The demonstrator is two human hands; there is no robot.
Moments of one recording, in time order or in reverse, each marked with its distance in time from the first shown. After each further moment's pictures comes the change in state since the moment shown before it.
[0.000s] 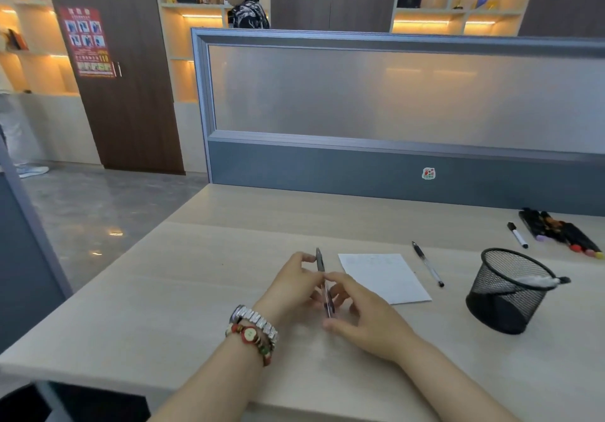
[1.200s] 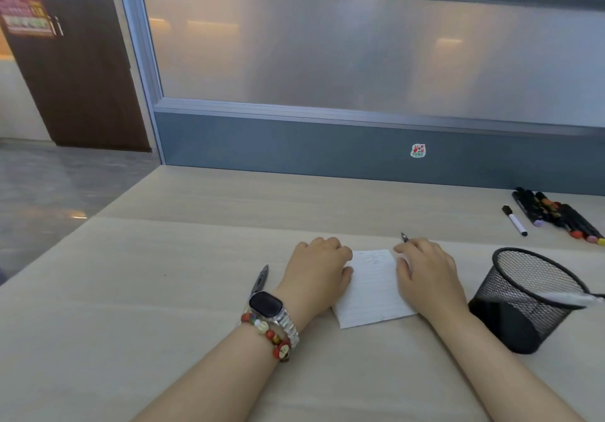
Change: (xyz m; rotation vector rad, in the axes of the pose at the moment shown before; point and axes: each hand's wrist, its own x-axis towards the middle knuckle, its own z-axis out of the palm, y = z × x) left_hand 0.079 0.006 0.058 1.125 0.018 0.629; right_hand 0.034 0.115 -0.066 -0.518 0.428 0.387
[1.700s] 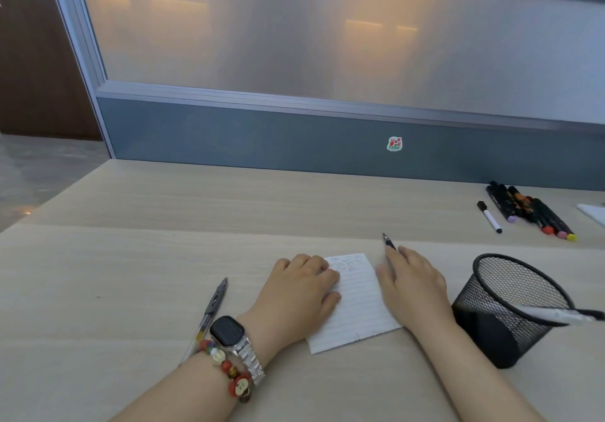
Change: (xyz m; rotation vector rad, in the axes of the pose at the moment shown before) left_hand 0.009 0.001 0.033 0.005 -0.097 0.107; right_hand 0.008 0.023 0.008 -0.156 -0.194 0.196
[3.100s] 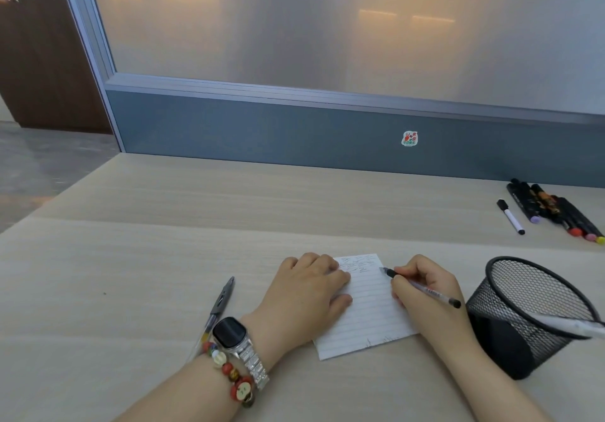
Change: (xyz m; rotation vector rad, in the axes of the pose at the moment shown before) left_hand 0.001 -0.001 -0.003 -0.037 -0.019 -0.022; right_hand -0.018 -0.005 -0.006 0.955 0.082 0.001
